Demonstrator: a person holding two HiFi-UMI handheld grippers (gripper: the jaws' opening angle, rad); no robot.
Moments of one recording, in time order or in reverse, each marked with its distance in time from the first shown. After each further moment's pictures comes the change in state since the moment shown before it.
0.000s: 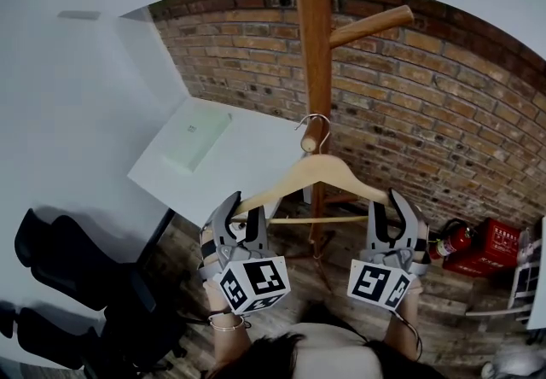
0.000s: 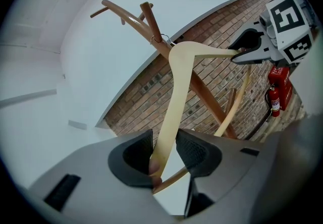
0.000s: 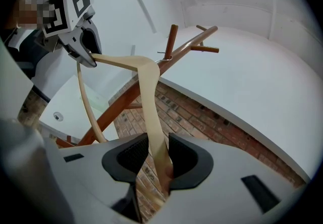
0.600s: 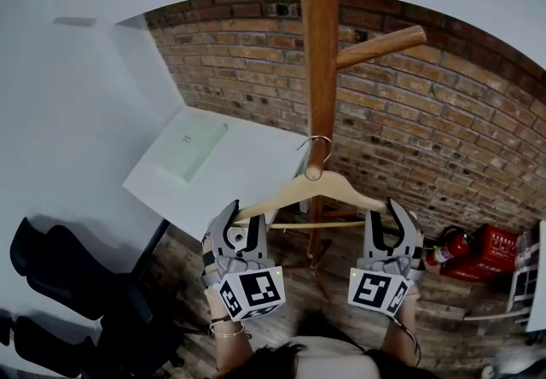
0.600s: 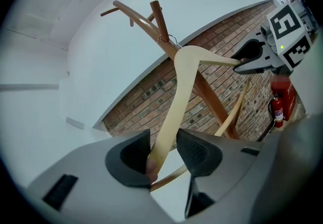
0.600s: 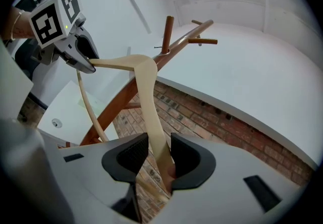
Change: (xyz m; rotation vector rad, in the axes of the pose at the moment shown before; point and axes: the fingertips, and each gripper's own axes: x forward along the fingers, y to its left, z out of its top) left arm 0.015 0.002 -0.001 -0.075 -0.108 0.014; right arm 0.014 0.009 -0.005 0.068 -0.009 0.016
